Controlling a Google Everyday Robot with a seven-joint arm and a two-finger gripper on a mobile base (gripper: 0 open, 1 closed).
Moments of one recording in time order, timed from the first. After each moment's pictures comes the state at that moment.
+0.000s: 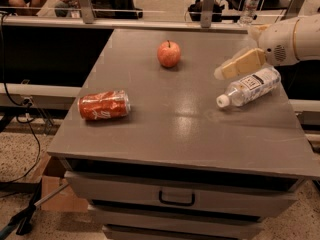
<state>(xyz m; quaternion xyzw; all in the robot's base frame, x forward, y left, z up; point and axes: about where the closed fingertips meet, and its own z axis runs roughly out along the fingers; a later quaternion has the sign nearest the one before) 0.619 -0.186 0.951 -0.42 0.75 0.16 0.49</state>
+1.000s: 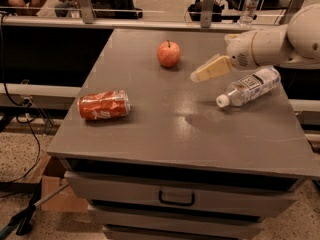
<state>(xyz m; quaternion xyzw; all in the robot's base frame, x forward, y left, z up) 0.678 -0.150 0.899 -0.41 0.76 0.14 0.48</state>
